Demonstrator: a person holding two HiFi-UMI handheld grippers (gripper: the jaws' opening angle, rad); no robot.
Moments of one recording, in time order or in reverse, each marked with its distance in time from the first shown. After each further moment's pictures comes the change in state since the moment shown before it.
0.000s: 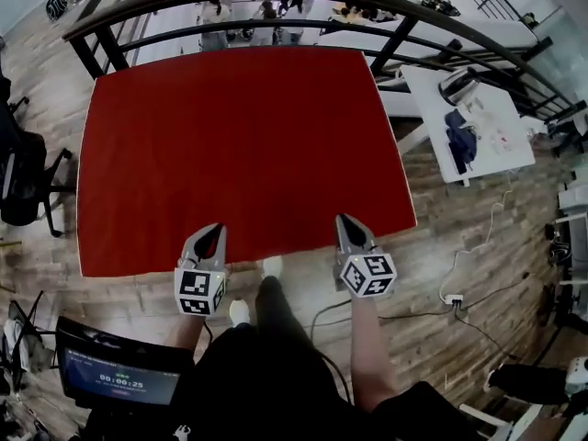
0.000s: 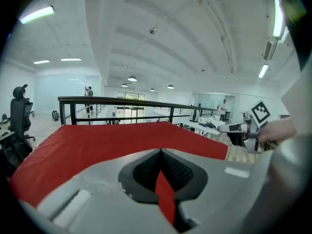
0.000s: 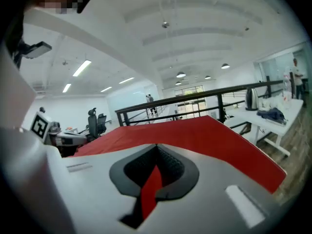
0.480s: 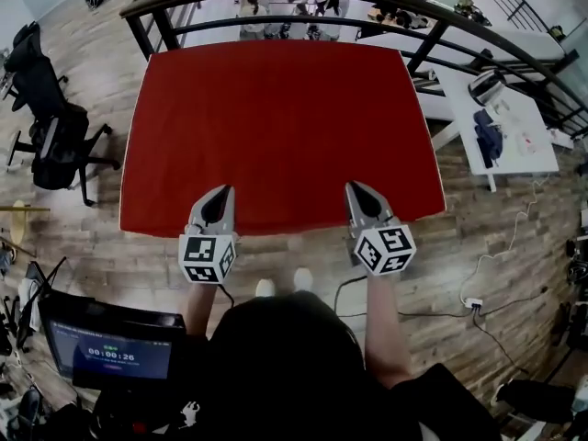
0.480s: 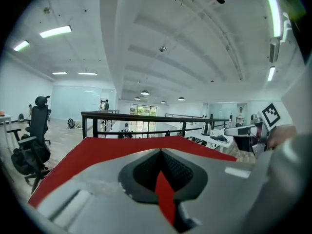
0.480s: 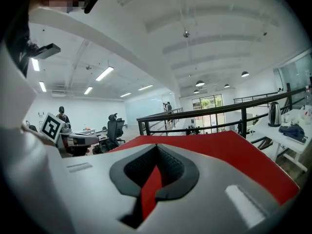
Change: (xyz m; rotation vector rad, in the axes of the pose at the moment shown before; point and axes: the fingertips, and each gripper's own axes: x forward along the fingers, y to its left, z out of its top) left arm -0.111 0.043 0.043 -0.031 -0.151 0.143; right arm -0.030 0.132 0.058 -0.110 -0.090 0.183
